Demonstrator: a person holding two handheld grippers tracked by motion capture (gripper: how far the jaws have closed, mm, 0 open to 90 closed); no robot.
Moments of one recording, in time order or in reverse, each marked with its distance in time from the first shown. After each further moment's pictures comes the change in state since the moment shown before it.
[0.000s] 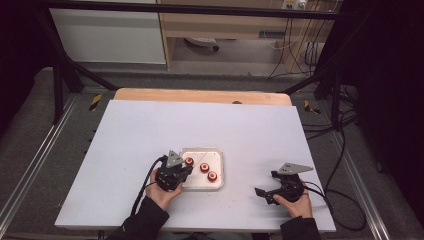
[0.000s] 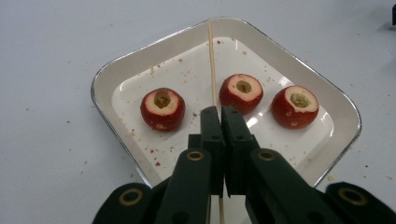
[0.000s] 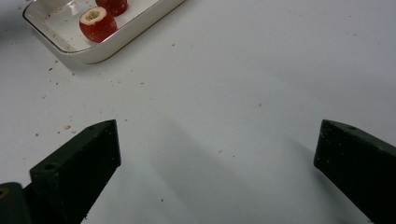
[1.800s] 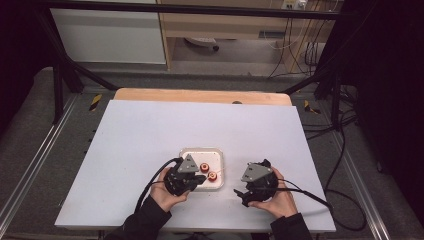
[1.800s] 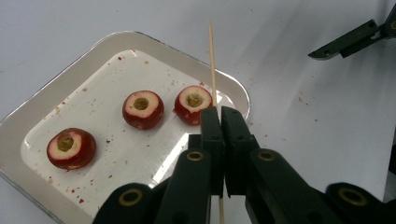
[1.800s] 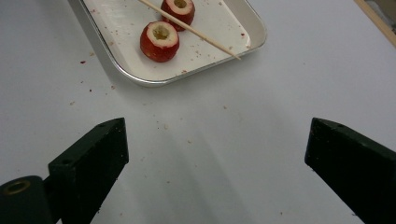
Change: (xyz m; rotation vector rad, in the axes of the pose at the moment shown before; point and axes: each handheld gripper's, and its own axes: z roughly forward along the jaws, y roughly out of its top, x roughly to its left) left arm -0.033 0.024 -0.010 0.096 -0.220 0.257; right arm 0.082 0.061 0.022 0.135 -0.143 -0.545
